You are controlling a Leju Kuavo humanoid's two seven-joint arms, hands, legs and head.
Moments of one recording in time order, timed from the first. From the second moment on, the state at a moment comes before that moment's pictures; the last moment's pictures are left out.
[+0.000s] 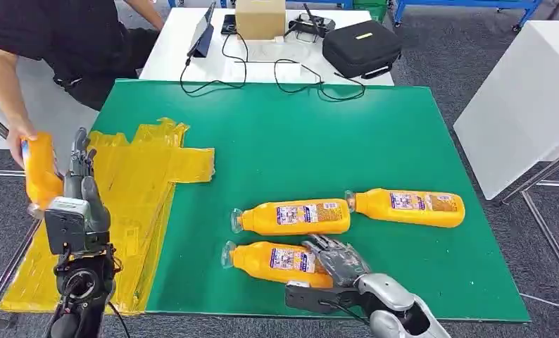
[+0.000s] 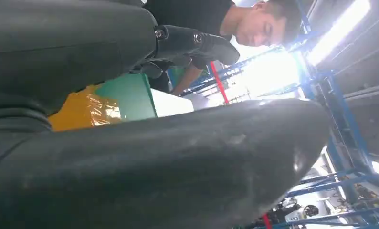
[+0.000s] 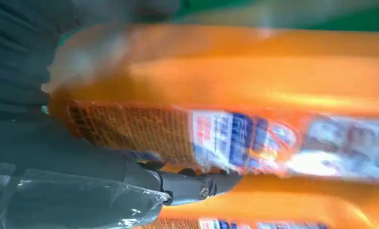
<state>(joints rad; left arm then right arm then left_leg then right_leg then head) -0.04 0.06 -0.03 -1.70 -0.24 0.23 -0.30 -0.15 -0.23 0.70 -1.48 0.82 0.28 0.12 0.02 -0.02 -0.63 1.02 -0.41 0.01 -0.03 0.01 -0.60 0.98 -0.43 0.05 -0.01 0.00</state>
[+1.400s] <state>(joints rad) 0.07 0.08 -0.03 -1.86 0.54 -0.12 -0.21 -0.09 -0.25 0.38 -1.84 0.12 0.23 -0.21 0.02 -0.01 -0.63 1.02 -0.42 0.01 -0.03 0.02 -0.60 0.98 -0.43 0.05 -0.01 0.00</state>
